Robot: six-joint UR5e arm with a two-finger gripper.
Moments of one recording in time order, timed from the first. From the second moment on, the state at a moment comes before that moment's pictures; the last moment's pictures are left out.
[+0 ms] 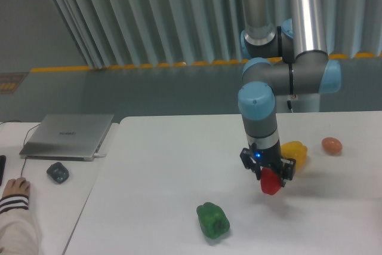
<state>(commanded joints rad) 2.19 -1.93 -1.52 -1.21 1.71 0.60</state>
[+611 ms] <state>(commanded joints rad) 2.38 -1.93 -1.44 -1.20 1.77 1.10</state>
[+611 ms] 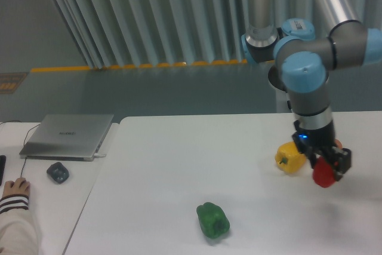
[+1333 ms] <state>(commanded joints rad) 2.54 -2.00 -1.39 -0.99 1.77 1.18</state>
